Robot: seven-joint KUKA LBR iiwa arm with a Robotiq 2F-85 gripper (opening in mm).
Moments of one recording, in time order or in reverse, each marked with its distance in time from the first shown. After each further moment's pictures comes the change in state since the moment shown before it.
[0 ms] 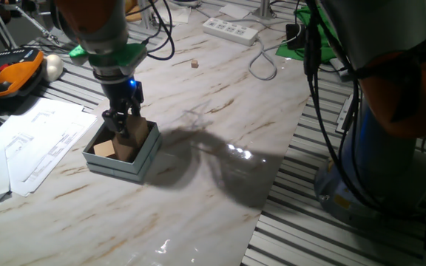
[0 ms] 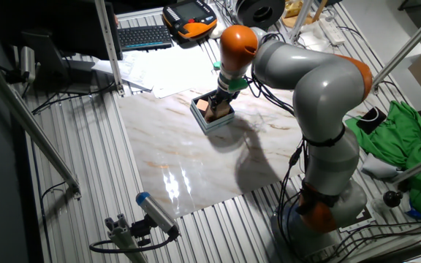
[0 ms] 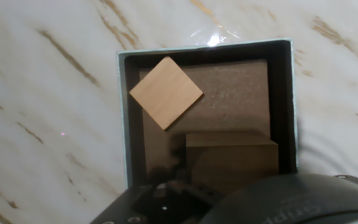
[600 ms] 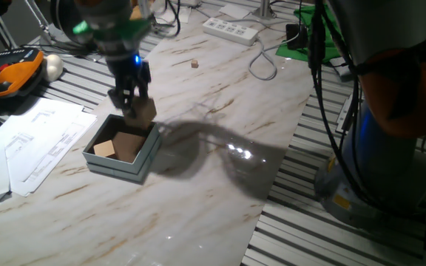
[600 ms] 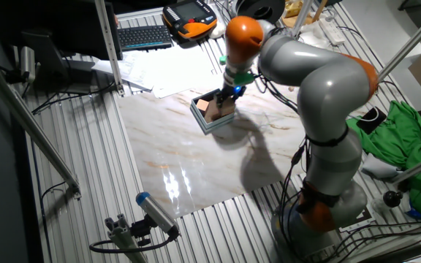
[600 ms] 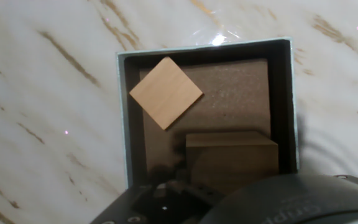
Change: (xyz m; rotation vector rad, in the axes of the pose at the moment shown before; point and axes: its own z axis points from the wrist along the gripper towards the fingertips) arm 0.011 -0.040 -0.054 0.020 0.038 0.021
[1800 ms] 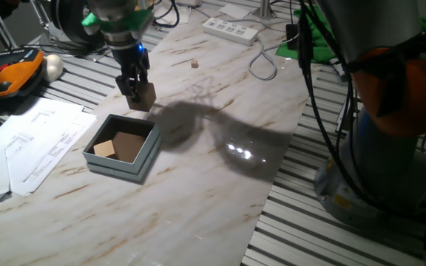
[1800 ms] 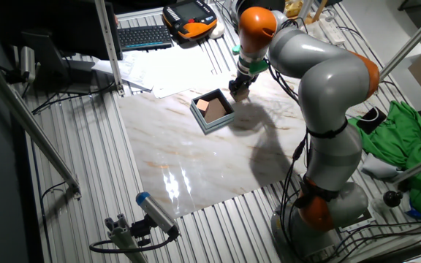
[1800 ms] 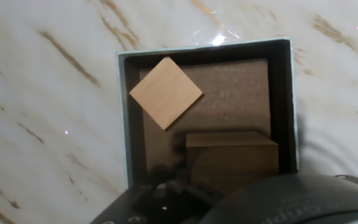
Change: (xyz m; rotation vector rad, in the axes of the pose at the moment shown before) arm -0.047 -0.073 0.038 0.065 -0.036 -0.092
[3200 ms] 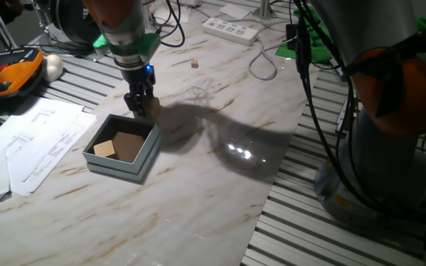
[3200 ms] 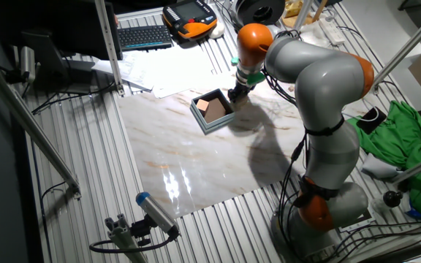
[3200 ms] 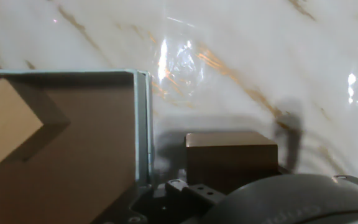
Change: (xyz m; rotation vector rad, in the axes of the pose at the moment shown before) arm 0.004 0.000 0.046 0.019 -0.023 0.025
